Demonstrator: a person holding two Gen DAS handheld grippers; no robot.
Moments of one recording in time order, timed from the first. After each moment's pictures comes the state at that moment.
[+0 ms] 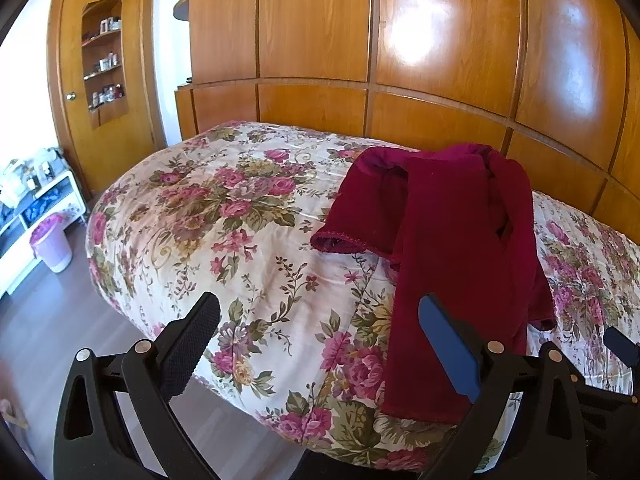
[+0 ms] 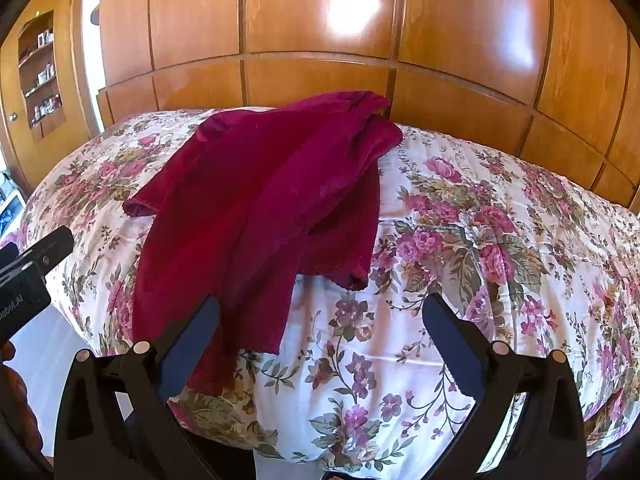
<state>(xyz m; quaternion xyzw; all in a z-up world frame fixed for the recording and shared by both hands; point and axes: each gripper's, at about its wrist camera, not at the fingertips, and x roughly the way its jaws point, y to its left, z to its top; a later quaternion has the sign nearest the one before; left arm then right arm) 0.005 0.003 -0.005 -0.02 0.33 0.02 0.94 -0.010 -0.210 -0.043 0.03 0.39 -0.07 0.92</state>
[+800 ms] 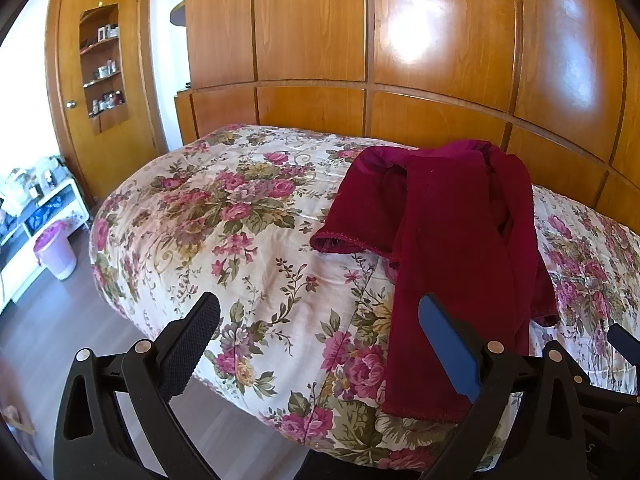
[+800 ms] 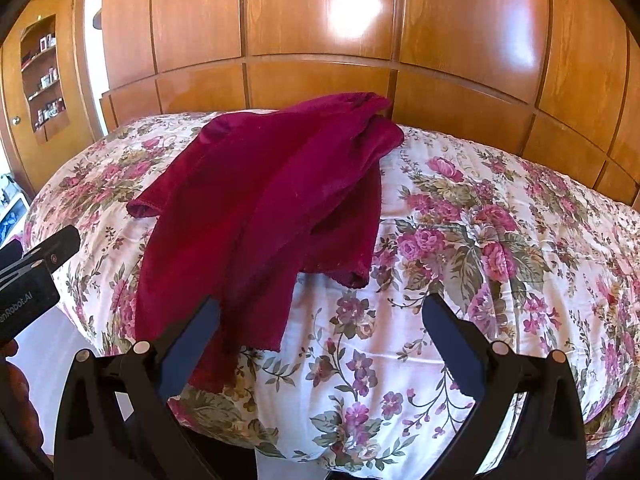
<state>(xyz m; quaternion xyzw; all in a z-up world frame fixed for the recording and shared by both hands) 0.003 -0.002 -0.005 0.00 0.32 0.02 0.95 -0.014 -0.212 -0.042 0.04 0.38 -0.07 0.92</state>
